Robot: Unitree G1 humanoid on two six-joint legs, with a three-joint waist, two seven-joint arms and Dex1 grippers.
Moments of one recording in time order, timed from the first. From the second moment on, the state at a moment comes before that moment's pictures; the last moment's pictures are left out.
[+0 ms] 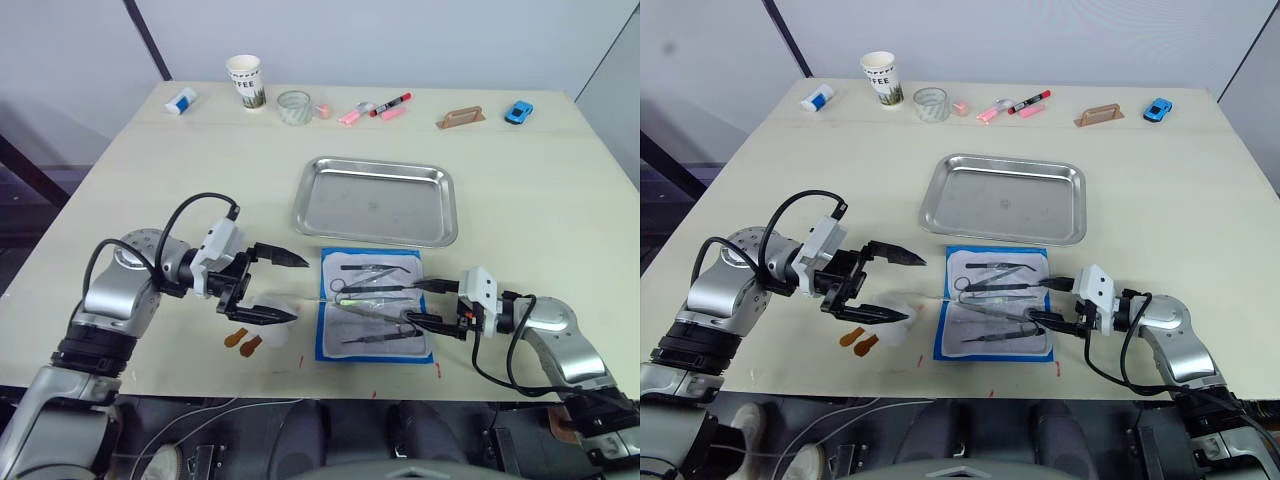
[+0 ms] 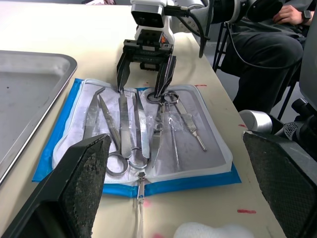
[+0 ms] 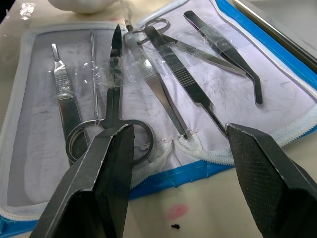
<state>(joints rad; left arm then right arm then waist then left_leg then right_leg) -0.43 0.89 -0.17 0.13 -0.63 0.08 -1.57 -0.18 -0.53 0.16 0.11 0.27 -0.07 1.13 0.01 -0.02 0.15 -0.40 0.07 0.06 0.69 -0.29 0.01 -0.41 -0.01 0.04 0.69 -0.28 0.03</state>
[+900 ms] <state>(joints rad) -0.48 0.71 -0.12 0.30 -0.55 0.02 -1.57 -0.20 -0.49 0.15 0.25 0.27 -0.24 1.18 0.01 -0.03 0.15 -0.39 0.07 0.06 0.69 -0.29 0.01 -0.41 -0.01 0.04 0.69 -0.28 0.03</state>
